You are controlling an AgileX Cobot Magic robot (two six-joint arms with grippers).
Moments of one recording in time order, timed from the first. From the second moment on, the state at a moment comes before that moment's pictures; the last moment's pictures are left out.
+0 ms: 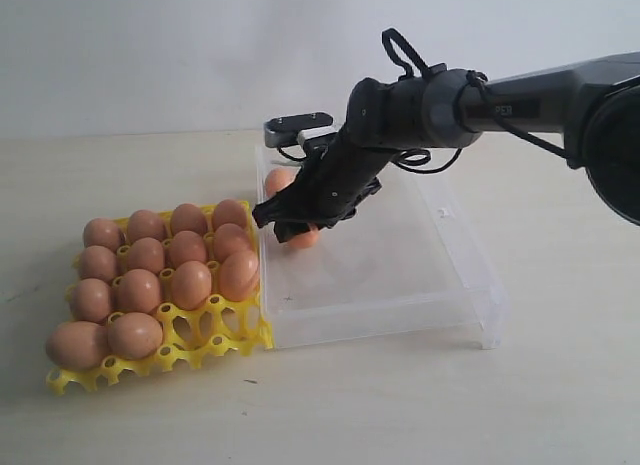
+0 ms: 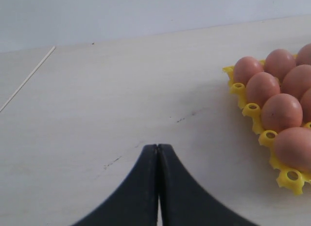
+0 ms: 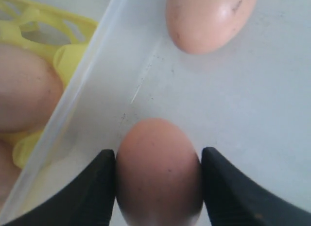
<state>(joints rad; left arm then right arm) 0.10 0.01 0.00 0.10 0.38 0.03 0.51 2.34 -1.73 0.38 0.61 -0.28</state>
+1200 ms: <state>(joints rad) 0.10 0.01 0.00 0.10 0.38 0.03 0.74 2.04 -1.04 -0.76 -0.52 0.91</state>
